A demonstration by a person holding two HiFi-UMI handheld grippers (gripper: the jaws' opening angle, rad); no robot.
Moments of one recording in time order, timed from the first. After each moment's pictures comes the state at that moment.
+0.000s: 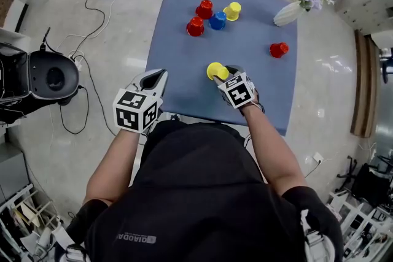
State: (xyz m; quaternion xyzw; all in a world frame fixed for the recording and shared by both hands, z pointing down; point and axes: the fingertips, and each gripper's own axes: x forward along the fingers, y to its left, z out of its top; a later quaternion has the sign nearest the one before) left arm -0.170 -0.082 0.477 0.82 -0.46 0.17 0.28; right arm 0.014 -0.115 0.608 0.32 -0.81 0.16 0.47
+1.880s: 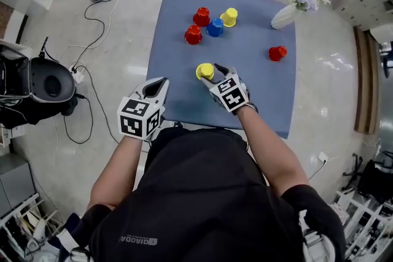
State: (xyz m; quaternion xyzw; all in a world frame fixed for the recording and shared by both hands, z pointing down) left arm -0.167 -0.090 0.482 0.83 -0.45 0.19 0.27; right arm -0.038 -0.137 0.586 0.31 -0.86 0.14 0.39
